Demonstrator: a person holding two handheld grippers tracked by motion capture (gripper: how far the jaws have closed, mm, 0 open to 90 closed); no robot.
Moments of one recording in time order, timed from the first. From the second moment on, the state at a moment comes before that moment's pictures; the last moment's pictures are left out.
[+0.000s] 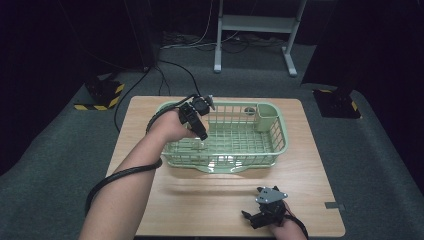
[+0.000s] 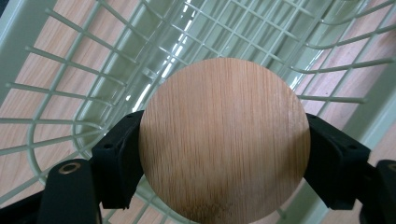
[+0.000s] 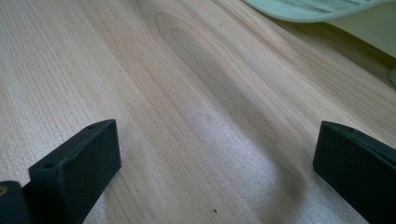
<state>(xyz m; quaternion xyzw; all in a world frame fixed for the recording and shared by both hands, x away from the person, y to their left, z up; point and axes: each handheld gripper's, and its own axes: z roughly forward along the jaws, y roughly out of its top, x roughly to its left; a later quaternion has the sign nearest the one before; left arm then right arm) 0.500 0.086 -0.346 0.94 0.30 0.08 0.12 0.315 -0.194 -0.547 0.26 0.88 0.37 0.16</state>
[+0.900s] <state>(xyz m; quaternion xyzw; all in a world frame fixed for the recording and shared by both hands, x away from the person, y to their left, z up) 0.519 0.084 -0.388 0.94 0.32 0.06 0.11 0.315 -0.195 -0.547 0.26 0.88 0.38 0.16</state>
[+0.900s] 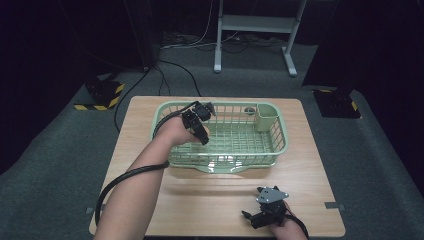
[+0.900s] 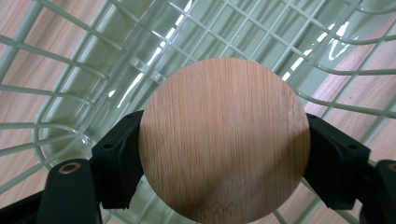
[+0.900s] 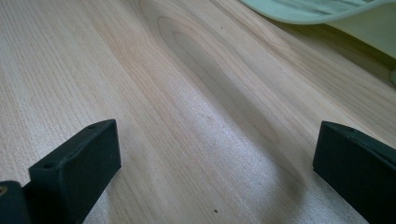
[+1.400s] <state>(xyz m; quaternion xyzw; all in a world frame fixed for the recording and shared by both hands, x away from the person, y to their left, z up) 0.525 0.088 -0.402 0.94 0.33 0.05 0.11 0.316 -0.196 -0.547 0.26 0.88 0.38 0.15</state>
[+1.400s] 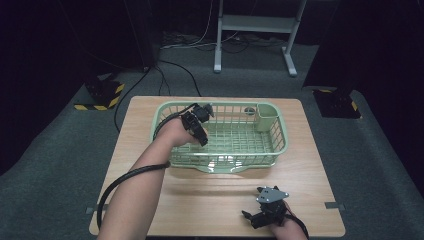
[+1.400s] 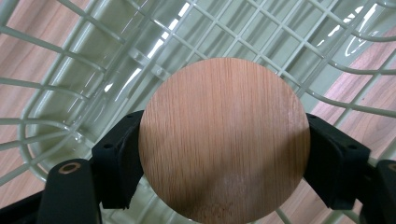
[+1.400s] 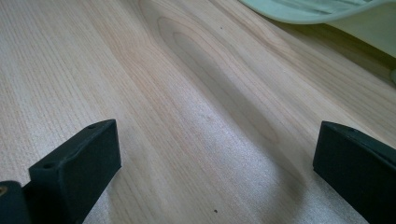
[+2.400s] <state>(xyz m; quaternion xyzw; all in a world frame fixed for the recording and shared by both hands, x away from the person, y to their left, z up) 0.526 0.089 -0.400 0.93 0.35 0.06 0.09 0.315 -0.196 -0.547 0.26 0.88 0.38 0.15</state>
